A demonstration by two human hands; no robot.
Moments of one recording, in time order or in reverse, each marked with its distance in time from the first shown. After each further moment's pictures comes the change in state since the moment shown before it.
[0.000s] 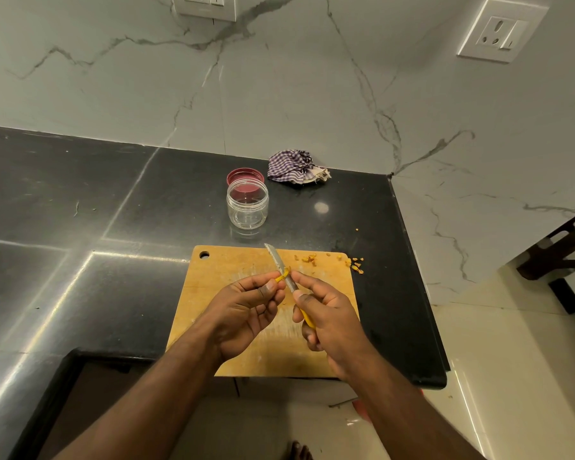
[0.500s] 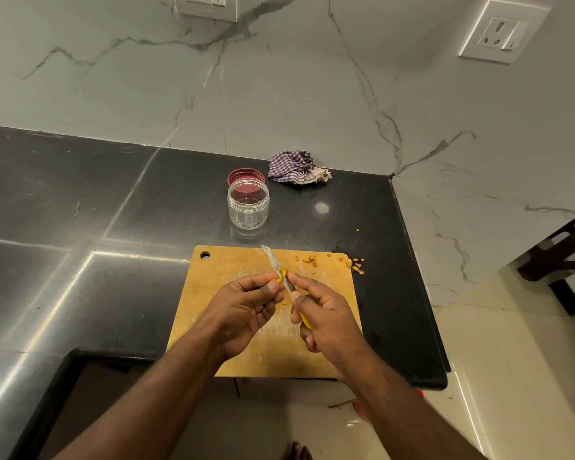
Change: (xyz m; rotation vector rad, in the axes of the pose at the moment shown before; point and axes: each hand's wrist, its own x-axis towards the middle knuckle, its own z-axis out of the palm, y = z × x) left_hand 0.003 -0.002 -0.001 0.091 0.043 0.059; right_hand 0.000 0.000 0.005 -0.057 -0.015 -0.026
